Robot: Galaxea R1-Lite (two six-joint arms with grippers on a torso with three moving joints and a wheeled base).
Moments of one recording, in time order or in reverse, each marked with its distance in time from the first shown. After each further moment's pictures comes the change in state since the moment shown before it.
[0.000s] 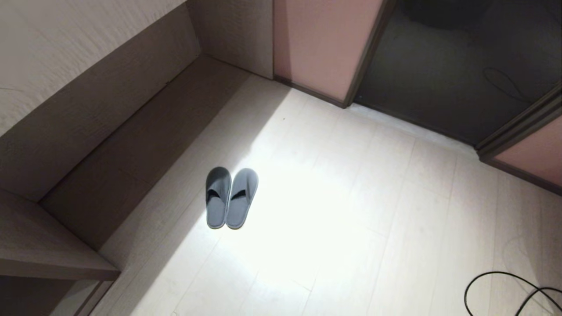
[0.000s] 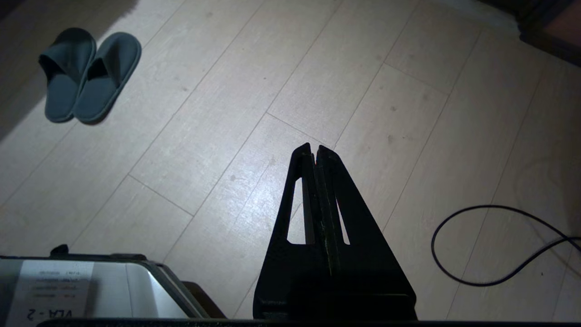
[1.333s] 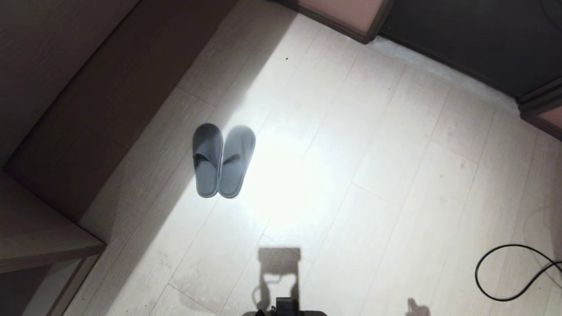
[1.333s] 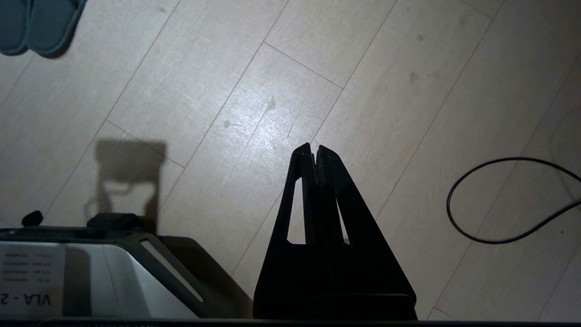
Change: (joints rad) left arm 0.000 0.000 0.000 0.000 0.000 0.000; right arm 0.000 0.000 0.000 0.000 0.000 0.000
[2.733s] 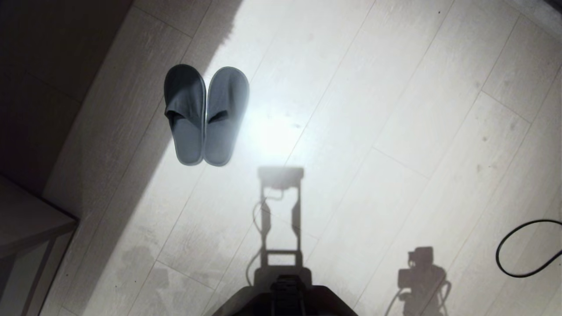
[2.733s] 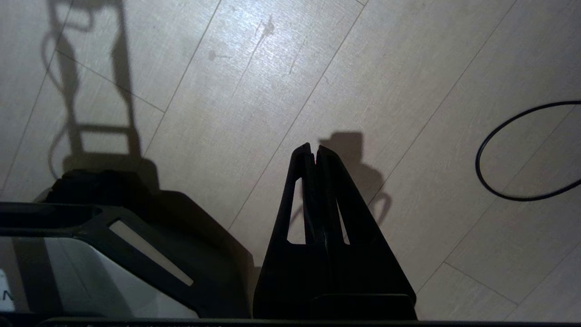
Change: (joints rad) left arm 0.000 0.000 0.000 0.000 0.000 -0.002; right arm 0.000 0.000 0.000 0.000 0.000 0.000
